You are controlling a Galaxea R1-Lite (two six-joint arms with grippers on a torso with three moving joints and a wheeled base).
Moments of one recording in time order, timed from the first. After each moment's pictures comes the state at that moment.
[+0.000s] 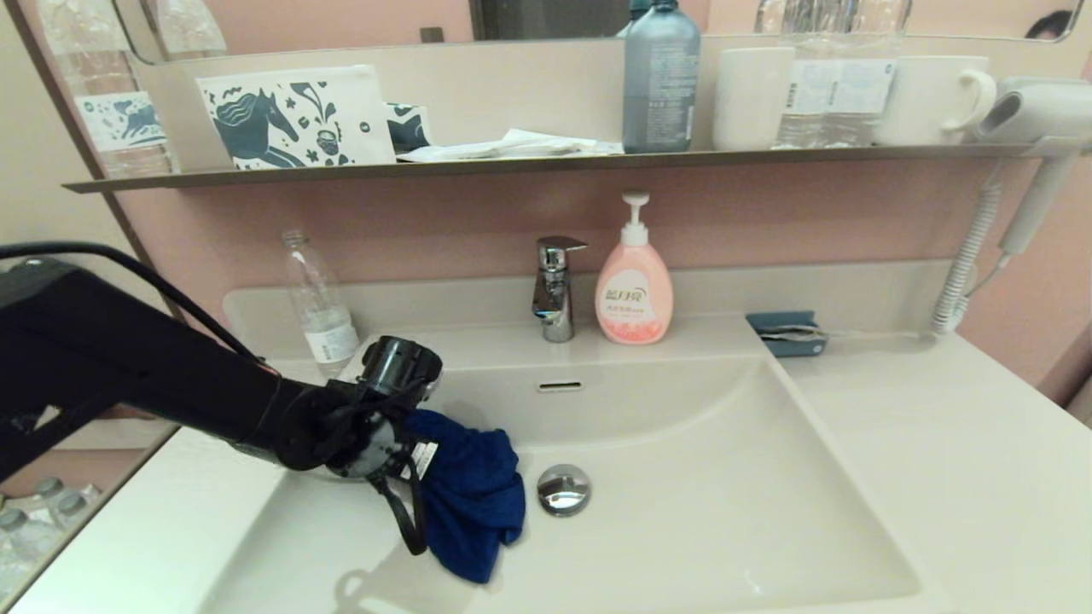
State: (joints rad) left arm -0.28 2.06 -0.94 -0.07 0.55 0.15; right arm 0.00 0.00 0.00 0.00 0.03 -0.02
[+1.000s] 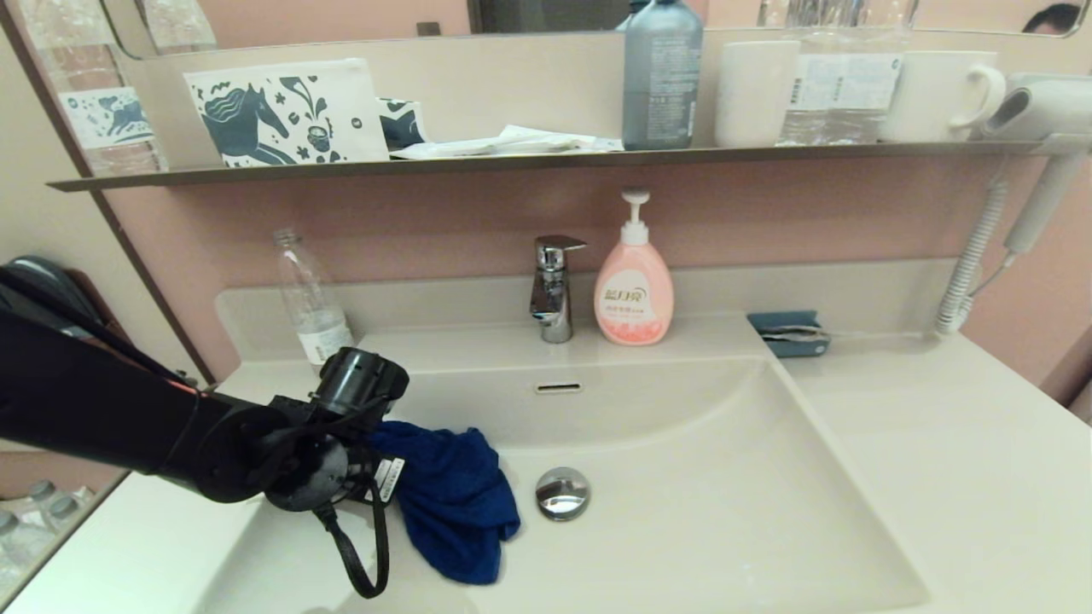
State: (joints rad) left arm -0.29 1.89 -0.79 0.01 0.57 0.01; right arm 0.00 0.00 0.00 0.00 0.03 -0.02
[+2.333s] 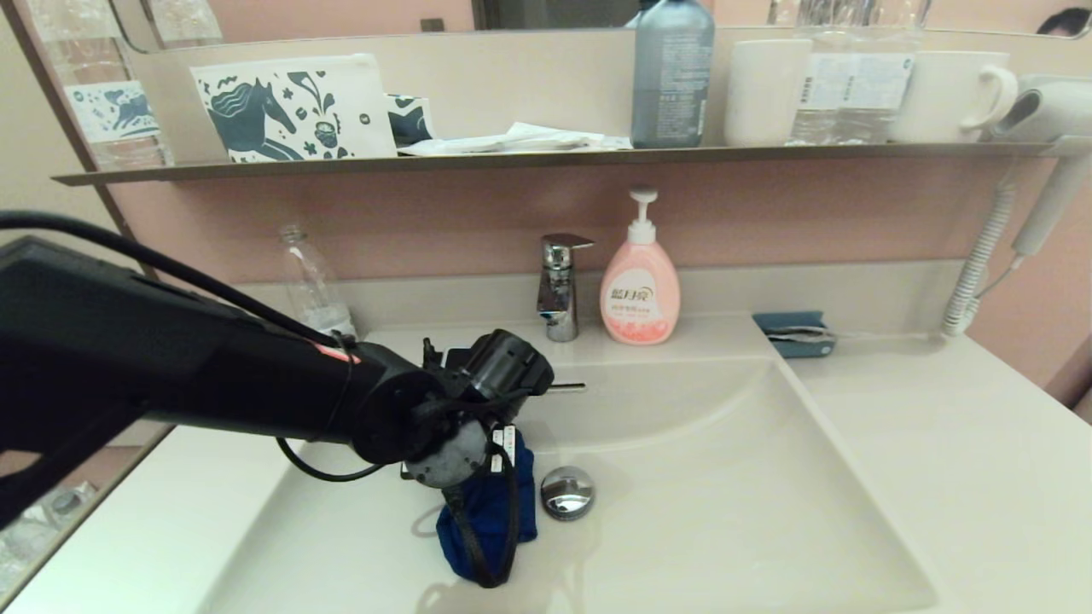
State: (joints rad) left arm -0.66 1.99 -1.18 0.28 0.60 -0.57; right arm 0.00 0.00 0.00 0.00 0.03 -0.02
